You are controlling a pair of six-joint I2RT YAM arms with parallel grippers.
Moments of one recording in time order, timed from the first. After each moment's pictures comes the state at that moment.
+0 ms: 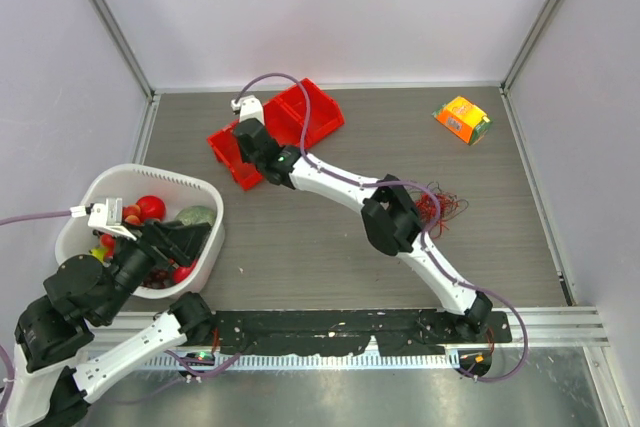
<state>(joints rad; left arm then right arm) -0.90 0.25 1.07 -0.96 -0.47 -0.63 0.96 2.44 2.22 -0.19 0.43 0.28</state>
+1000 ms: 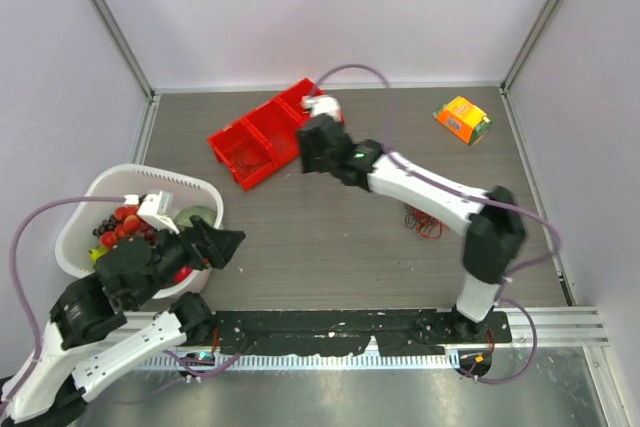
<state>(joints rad) -0.90 0.30 0.95 -0.91 -0.35 -0.68 0.88 1.91 1.69 -0.43 0.40 0.34</state>
